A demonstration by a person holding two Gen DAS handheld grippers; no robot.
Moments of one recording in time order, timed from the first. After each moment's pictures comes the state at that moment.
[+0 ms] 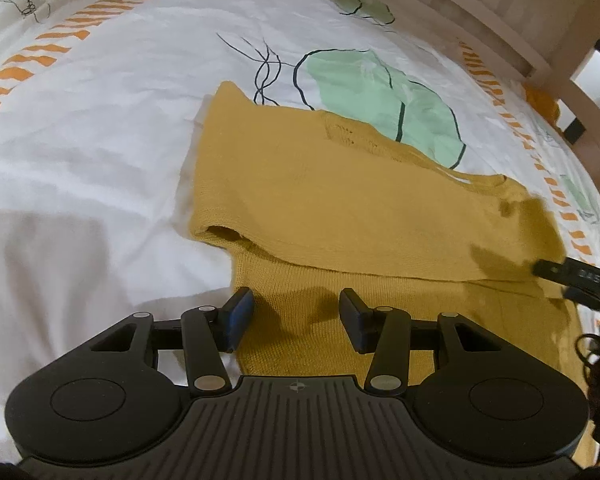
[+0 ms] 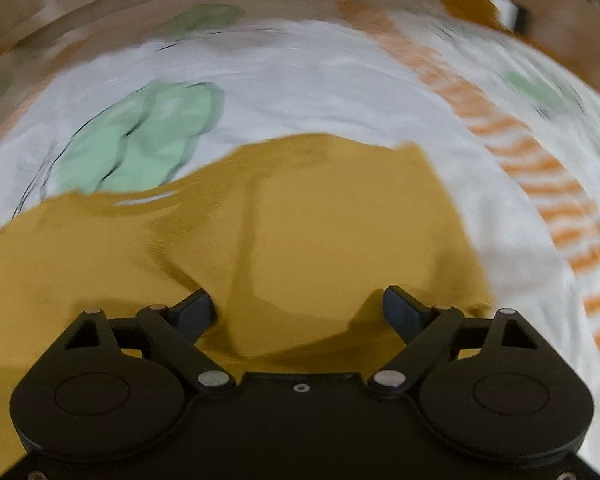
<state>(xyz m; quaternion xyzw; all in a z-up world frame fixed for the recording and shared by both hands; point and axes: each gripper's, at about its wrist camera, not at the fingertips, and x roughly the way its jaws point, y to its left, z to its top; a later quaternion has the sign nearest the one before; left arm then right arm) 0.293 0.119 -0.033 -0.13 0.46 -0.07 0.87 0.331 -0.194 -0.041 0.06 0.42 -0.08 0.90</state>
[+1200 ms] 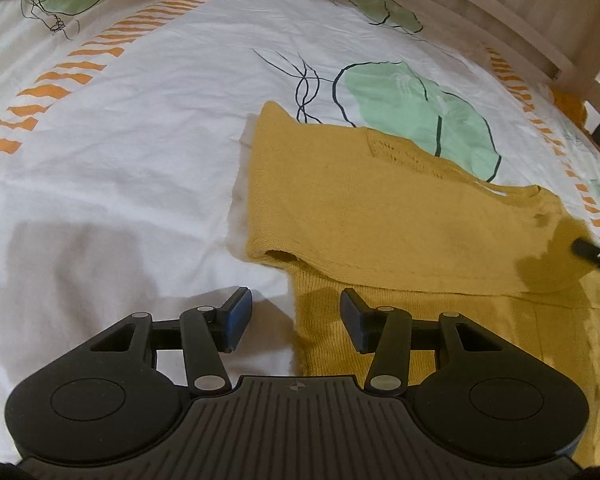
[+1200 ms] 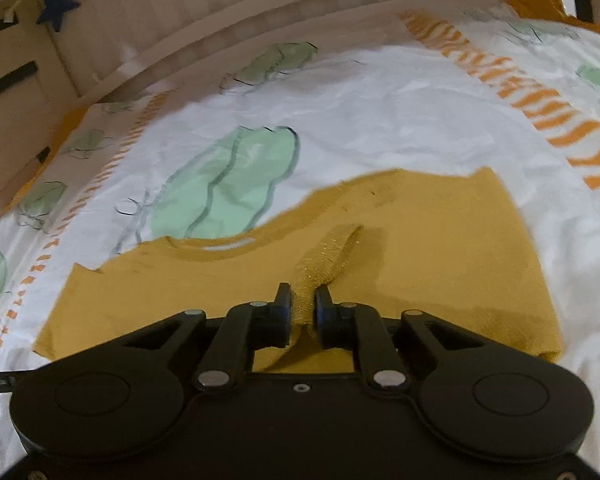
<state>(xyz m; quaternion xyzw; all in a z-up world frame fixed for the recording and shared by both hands) 0.297 0.137 -0.027 -0.10 0.46 -0.03 0.88 0.335 -0.214 -0.032 0.14 0.35 0.10 0.92</state>
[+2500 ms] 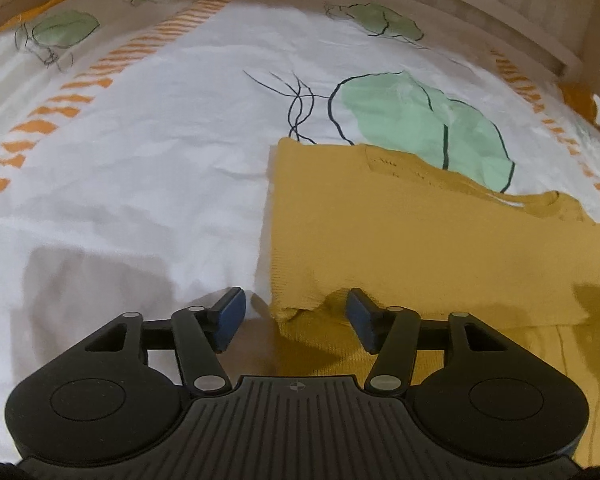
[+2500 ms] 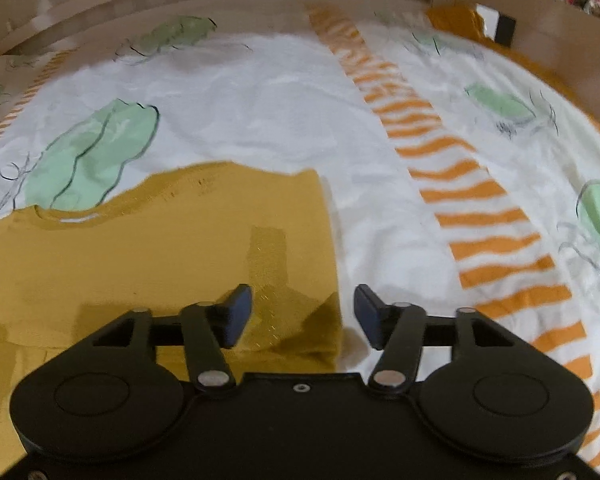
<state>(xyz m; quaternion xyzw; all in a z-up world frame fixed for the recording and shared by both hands) 0.316 0.118 -0.034 -0.07 0.43 -0.01 0.90 0.323 -0.268 -0.021 0.03 0.40 -0.06 0.91</state>
